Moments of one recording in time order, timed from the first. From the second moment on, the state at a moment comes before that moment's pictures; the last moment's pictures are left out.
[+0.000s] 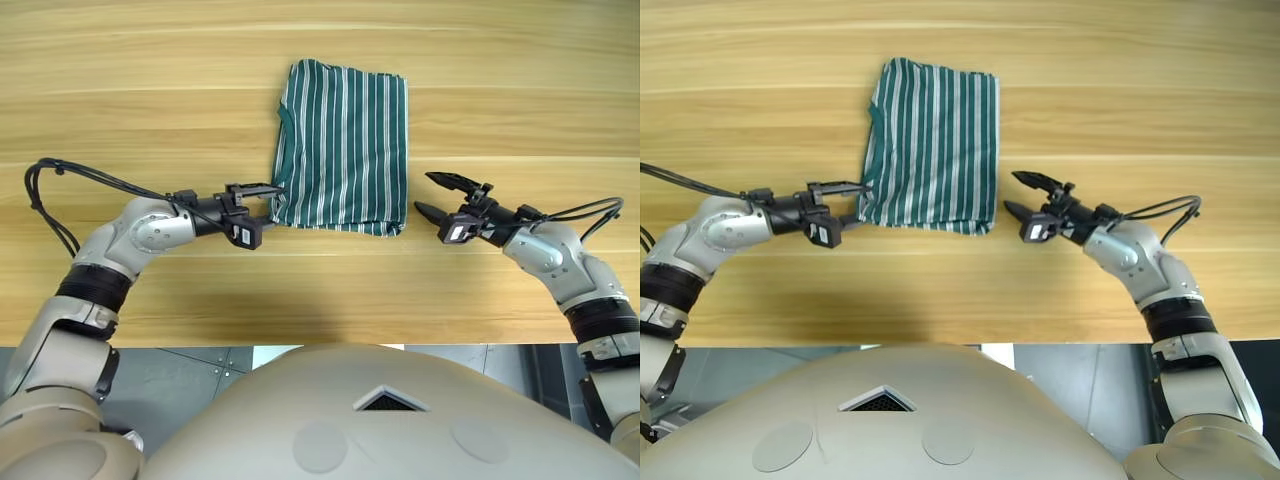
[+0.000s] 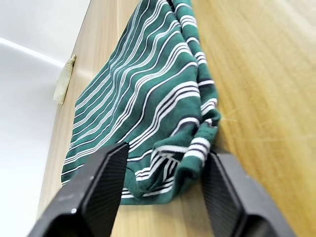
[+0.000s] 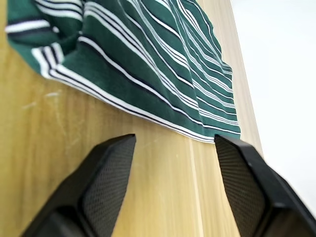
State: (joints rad) left arm -0.20 0.77 -0.48 0.47 0.40 -0.92 -0.54; right arm -0.02 -0.75 0.29 0.34 -0.48 -0.76 0.31
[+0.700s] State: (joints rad) left arm -0.26 0.76 -0.53 0.55 0.40 -0.97 -0.52; right arm -0.05 -0.76 0.37 0.29 -0.42 -0.80 0.45
